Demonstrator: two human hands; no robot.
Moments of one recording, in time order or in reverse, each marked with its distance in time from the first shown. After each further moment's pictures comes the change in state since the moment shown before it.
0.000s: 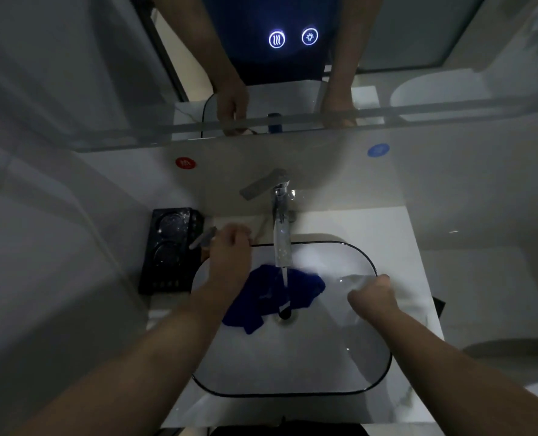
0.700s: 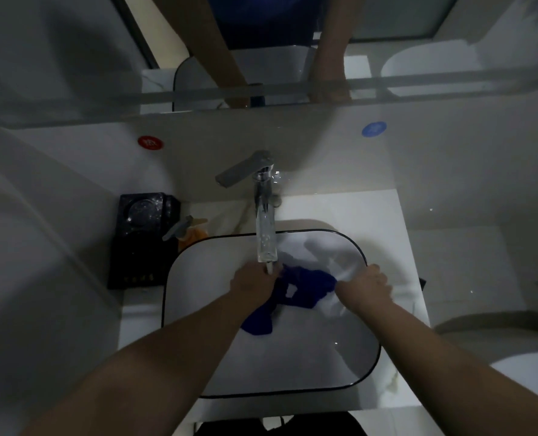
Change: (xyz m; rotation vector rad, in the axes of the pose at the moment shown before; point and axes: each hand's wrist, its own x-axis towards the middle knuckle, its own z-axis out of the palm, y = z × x) left_hand 0.002 -0.098 0.082 0.579 -0.464 -0.192; right_hand 0.009 0.001 0.007 -0.264 -0.033 0.045
